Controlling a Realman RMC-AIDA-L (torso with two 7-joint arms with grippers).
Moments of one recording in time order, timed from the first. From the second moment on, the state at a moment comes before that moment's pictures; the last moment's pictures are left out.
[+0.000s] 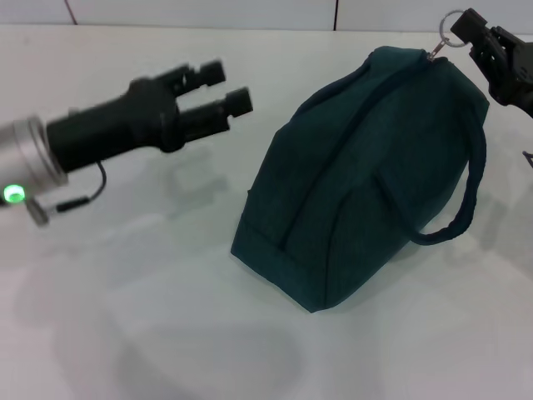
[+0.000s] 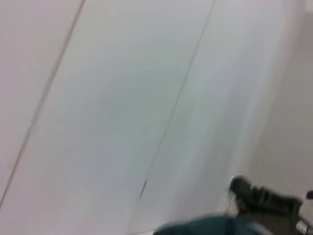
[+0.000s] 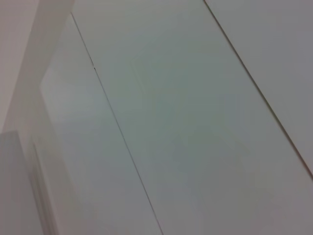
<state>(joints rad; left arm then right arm) -0.39 -2.09 0.86 0.68 1.49 1.61 -1.43 0.55 2.03 -1.37 -0.21 -0.60 -1.56 1.01</state>
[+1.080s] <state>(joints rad) -0.70 -2.09 1.38 1.56 2.14 1.46 -2.62 0.55 2.03 -1.37 -0.21 -0.60 -1.54 1.01</state>
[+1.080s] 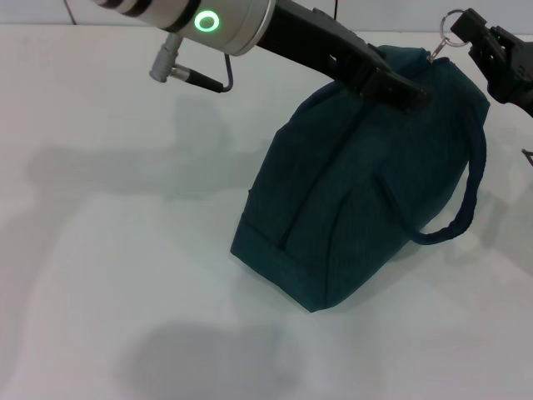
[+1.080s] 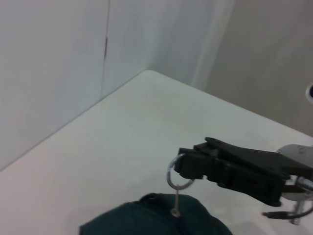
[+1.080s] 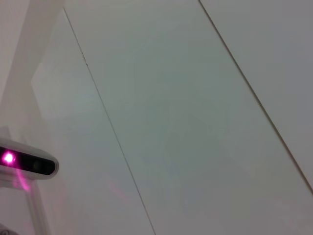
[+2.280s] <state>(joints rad) -0.64 -2.09 1.45 1.54 2.14 1.38 -2.53 0.55 2.03 -1.37 -0.21 -0.60 -1.53 1.02</state>
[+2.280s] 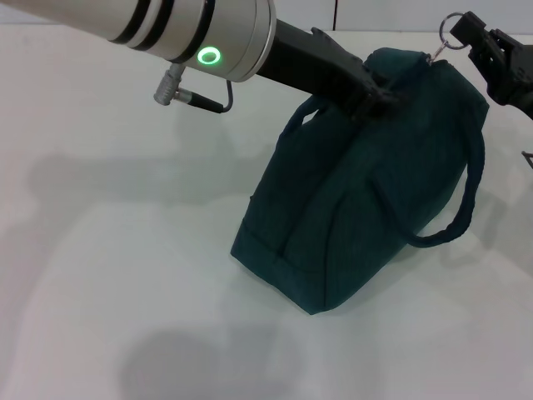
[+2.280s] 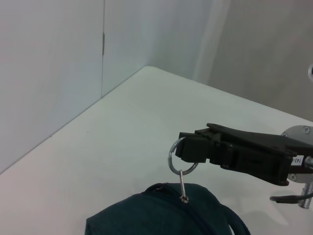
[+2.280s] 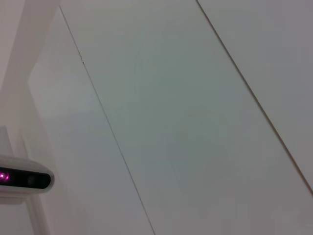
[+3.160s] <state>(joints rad) -0.65 -2.09 1.46 1.55 2.15 1.38 -2.48 0.55 2.03 -1.37 -0.21 -0.60 -1.53 1.03</state>
